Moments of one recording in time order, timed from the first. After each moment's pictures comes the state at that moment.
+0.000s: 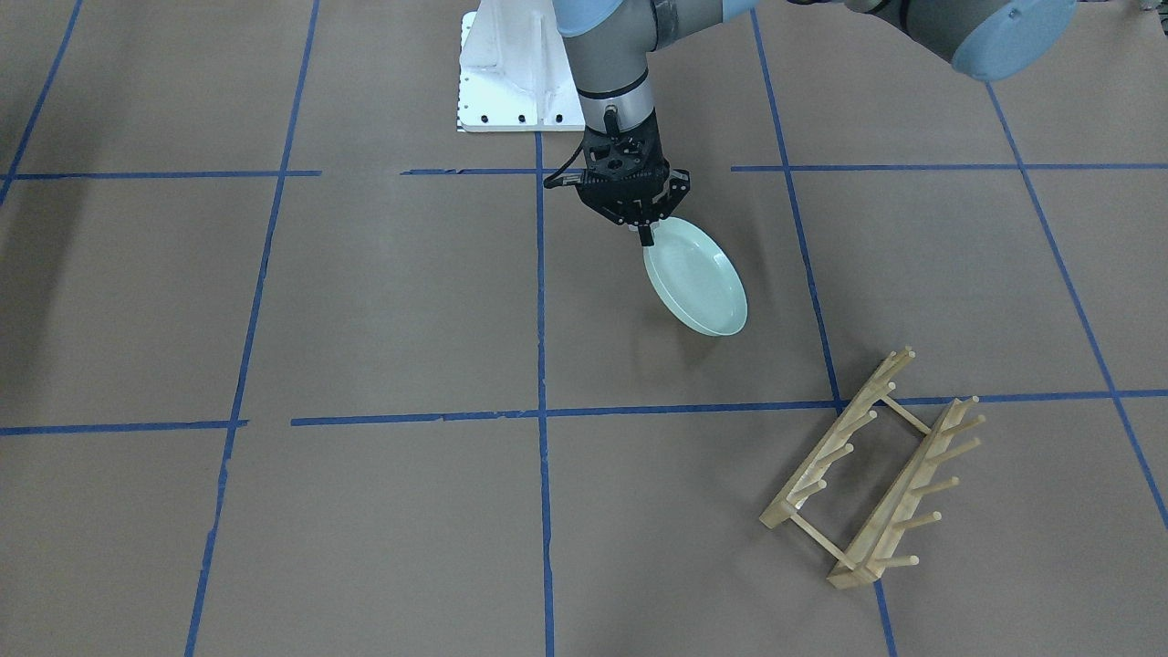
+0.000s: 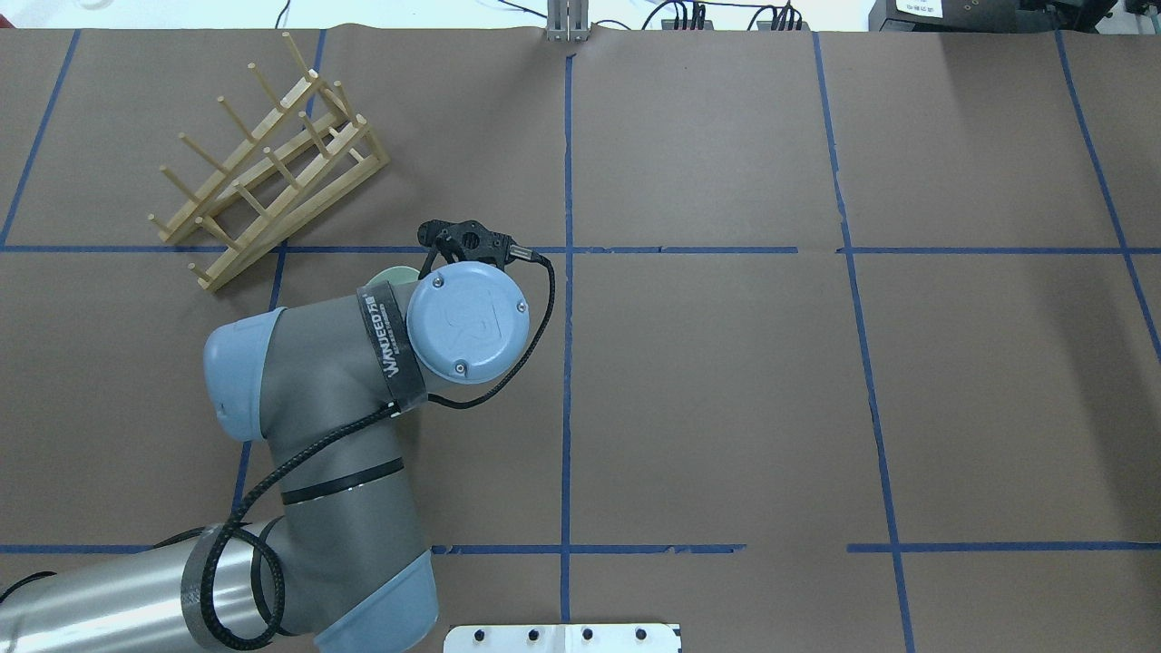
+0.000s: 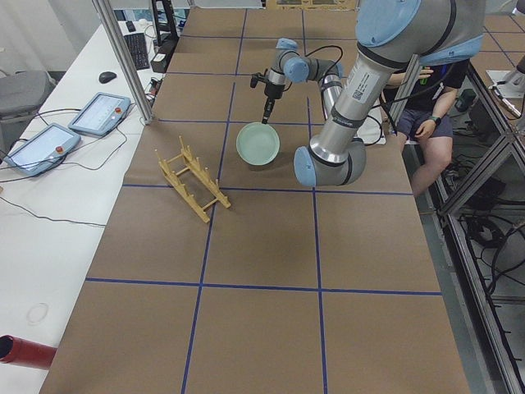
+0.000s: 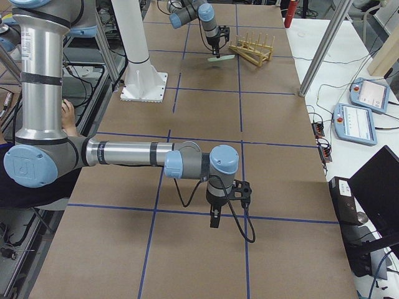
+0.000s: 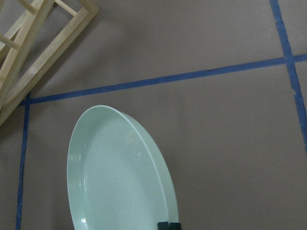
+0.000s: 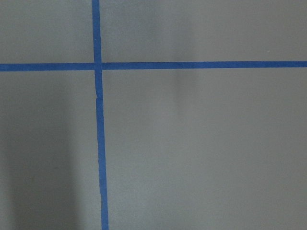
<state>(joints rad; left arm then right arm) -0.40 -2.31 -1.85 -1.13 -1.50 -1.15 1.55 -1.66 1.68 -1.60 2.19 0.06</state>
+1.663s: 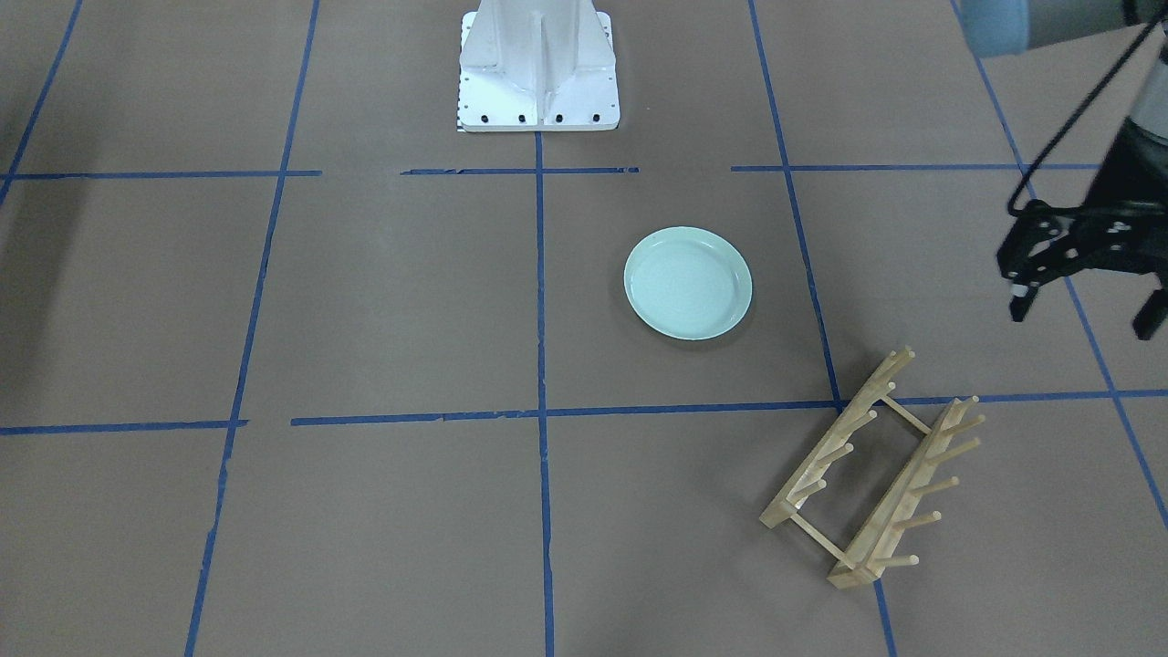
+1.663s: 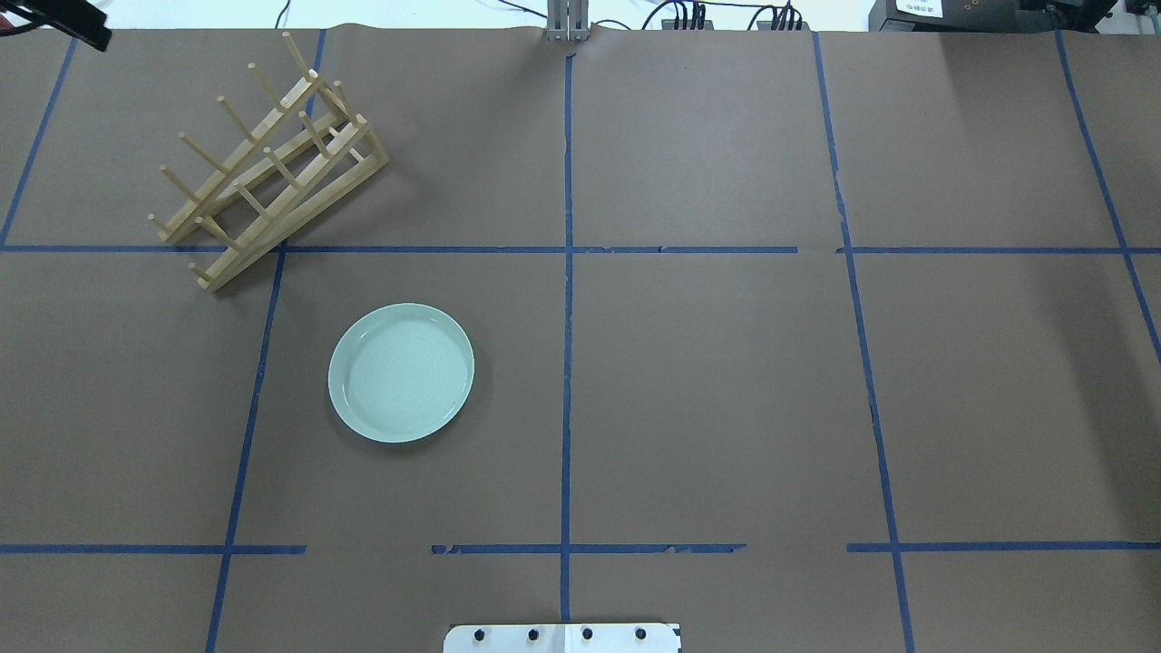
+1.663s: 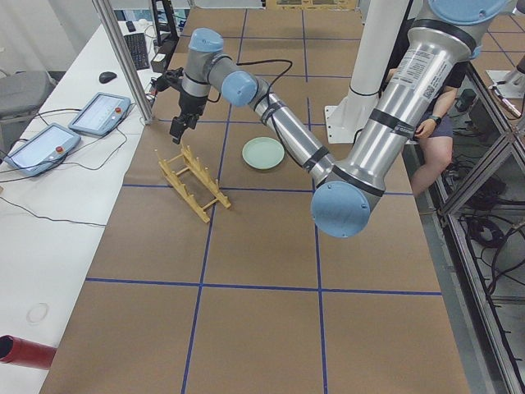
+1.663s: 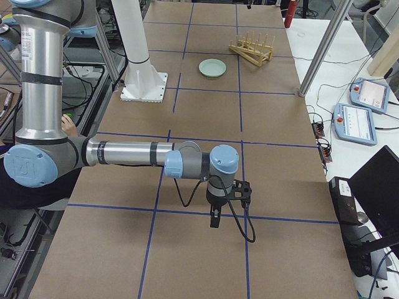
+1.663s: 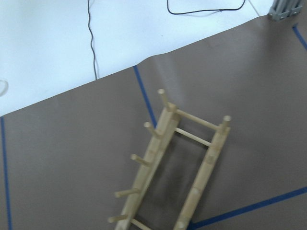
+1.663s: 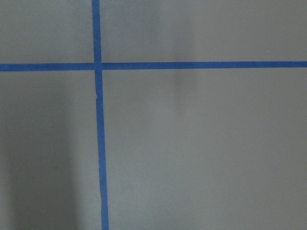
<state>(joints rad) -1.28 -1.99 -1.85 -1.51 -2.08 -0.24 1.55 -1.66 1.68 -1.60 2.19 0.06</state>
